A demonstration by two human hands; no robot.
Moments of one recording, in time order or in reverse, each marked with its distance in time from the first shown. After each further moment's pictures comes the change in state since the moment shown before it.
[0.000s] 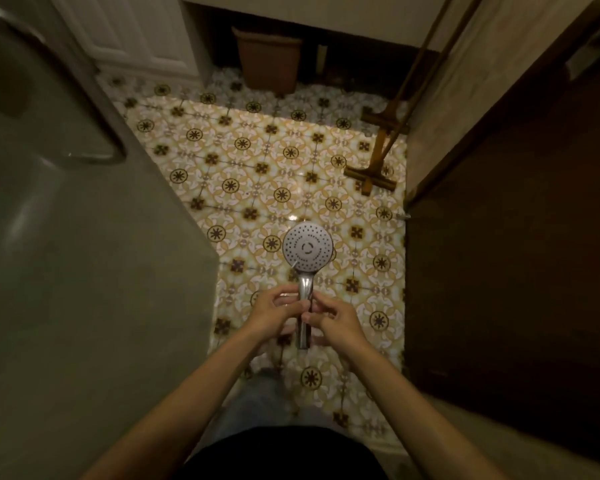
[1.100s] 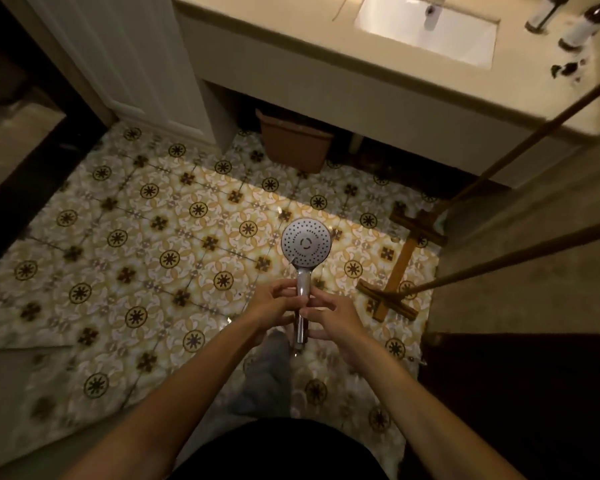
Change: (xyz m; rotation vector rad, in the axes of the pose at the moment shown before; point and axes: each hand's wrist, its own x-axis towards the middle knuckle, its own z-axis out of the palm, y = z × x) left_hand 0.425 0.446 0.018 -0.064 0.097 0.038; right_hand 0.449 -0.456 -0.065 -0.091 -0.187 0.015
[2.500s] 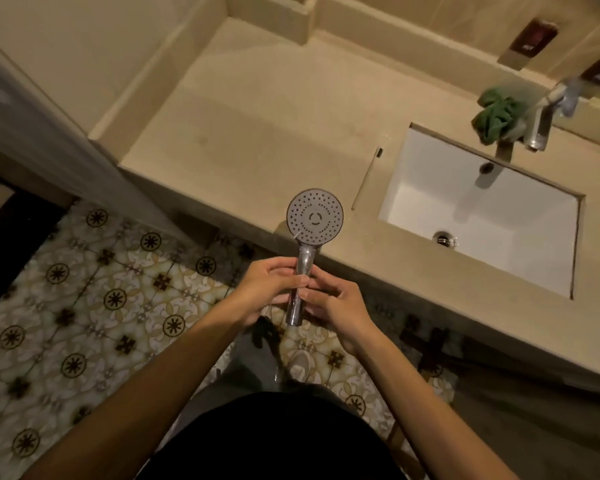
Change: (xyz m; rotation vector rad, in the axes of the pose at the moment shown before) left_hand 0.469 0.521 -0.095 -0.021 -0.076 0.057; right_hand 0.463 -0.521 -0.011 0.003 -0.078 -0.132
